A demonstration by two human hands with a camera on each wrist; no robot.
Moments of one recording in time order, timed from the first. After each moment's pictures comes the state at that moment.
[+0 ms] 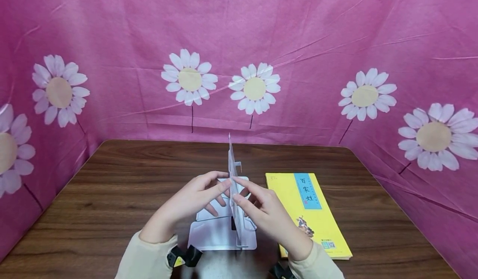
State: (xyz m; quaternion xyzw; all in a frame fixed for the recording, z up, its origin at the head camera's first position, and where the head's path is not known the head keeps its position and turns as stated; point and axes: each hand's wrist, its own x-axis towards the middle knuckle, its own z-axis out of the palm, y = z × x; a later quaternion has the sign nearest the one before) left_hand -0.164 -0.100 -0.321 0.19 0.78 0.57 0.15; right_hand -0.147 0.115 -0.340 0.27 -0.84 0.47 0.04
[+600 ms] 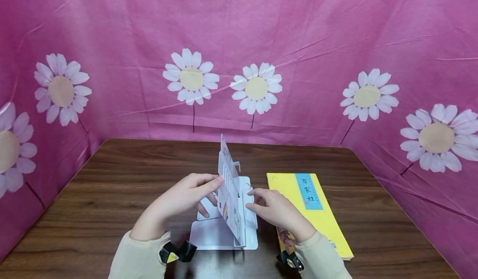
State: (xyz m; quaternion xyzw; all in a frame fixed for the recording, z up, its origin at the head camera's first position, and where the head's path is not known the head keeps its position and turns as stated) left_hand -0.167 -0.121 -0.316 0.20 0.79 0.56 0.17; right_hand -0.183 0.136 -0.366 0.18 -0.94 0.29 -0.09
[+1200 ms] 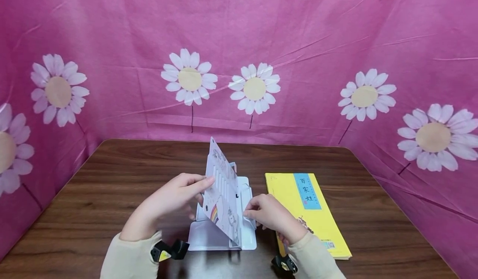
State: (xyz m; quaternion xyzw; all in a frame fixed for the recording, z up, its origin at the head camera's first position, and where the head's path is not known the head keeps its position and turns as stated) left_hand -0.163 -0.132 -0.315 0.16 0.77 0.58 0.19; right_hand -0.181 0.132 -0.382 0.17 -0.91 0.35 -0.14
